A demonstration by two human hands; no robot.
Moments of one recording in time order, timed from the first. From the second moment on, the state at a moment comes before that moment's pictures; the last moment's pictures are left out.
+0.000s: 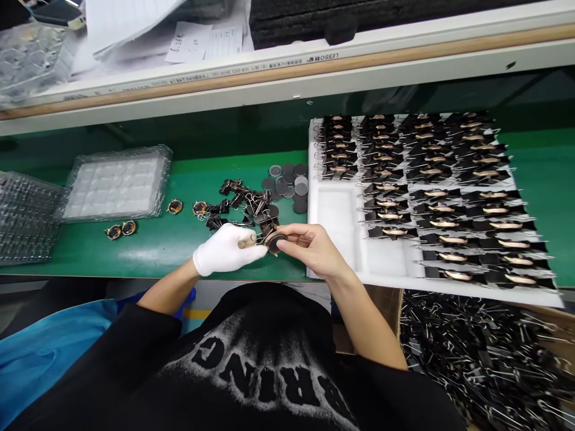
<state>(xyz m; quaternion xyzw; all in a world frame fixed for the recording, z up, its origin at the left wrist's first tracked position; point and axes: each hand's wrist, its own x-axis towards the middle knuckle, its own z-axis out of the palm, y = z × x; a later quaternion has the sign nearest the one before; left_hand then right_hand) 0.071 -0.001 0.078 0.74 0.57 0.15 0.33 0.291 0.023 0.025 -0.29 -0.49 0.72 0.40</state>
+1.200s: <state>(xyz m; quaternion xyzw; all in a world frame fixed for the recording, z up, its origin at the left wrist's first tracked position) 0.065 0.004 0.080 0.83 0.44 0.09 0.34 0.325 0.046 0.051 -0.33 -0.67 0.60 0.28</state>
